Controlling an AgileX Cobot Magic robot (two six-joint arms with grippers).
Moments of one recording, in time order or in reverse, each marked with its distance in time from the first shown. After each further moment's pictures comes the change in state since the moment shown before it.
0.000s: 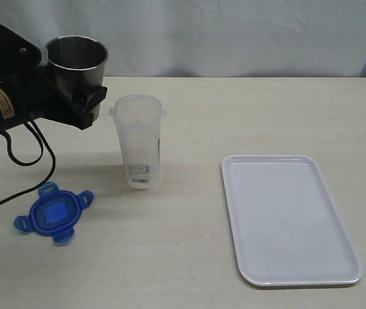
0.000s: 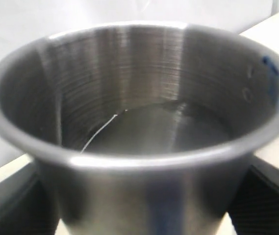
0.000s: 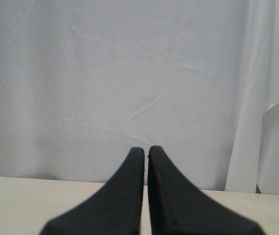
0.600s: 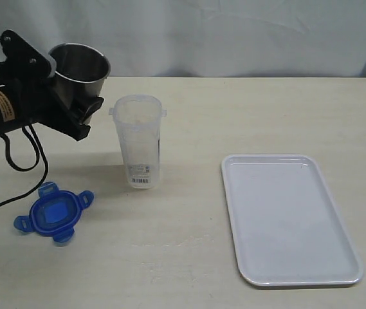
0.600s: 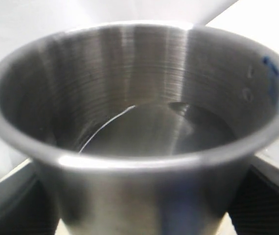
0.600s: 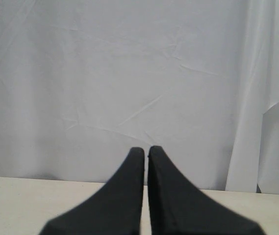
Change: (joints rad) left arm -0.005 0.000 0.000 -0.005 0.070 0.154; right arm 0.000 0.000 0.000 0.000 0.000 0.004
